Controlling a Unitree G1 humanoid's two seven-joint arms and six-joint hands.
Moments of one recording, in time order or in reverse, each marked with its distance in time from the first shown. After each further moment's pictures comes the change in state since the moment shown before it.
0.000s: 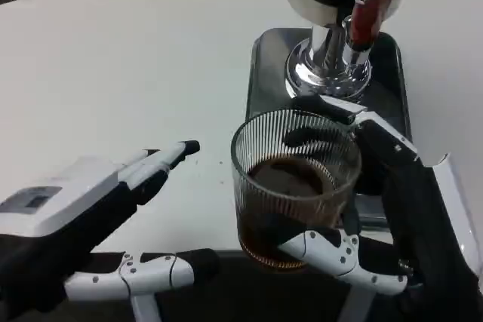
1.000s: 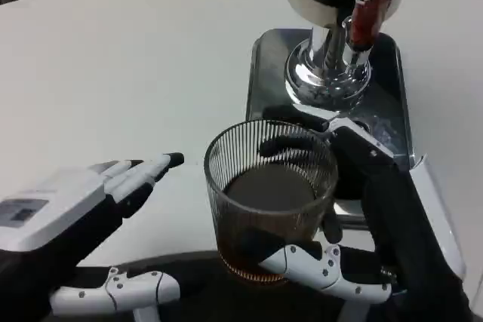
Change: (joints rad) left arm 0.069 0.003 0.053 -0.010 0.037 -0.037 -0.008; right arm -0.002 -0.009 0.037 -0.010 0.003 -0.002 0.039
